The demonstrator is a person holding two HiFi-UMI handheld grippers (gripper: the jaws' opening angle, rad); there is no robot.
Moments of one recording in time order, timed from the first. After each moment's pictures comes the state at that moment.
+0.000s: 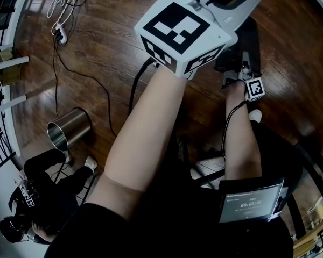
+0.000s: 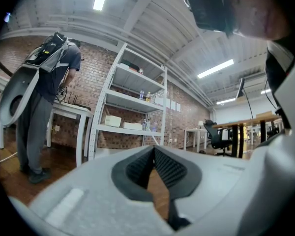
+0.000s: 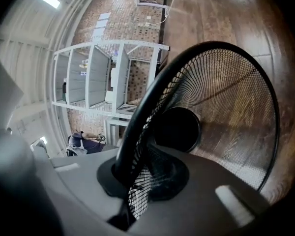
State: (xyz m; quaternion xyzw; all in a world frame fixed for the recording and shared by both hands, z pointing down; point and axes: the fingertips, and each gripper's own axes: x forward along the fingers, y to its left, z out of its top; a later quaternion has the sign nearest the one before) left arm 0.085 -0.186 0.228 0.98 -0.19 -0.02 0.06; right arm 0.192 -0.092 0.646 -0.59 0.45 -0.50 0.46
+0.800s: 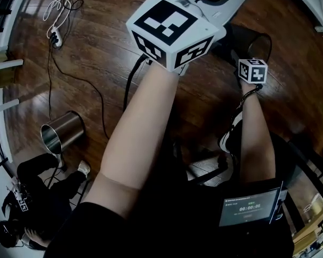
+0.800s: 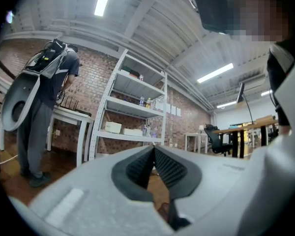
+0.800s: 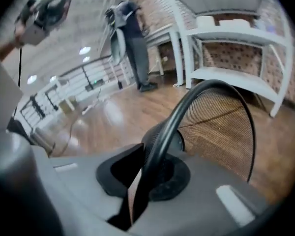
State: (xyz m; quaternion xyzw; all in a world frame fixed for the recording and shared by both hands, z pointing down) left arm 0.072 -0.181 0.194 0.98 -0.19 -0.05 0.06; right arm 0.165 -0.116 0.611 -0.51 0.75 -0.33 -0.27
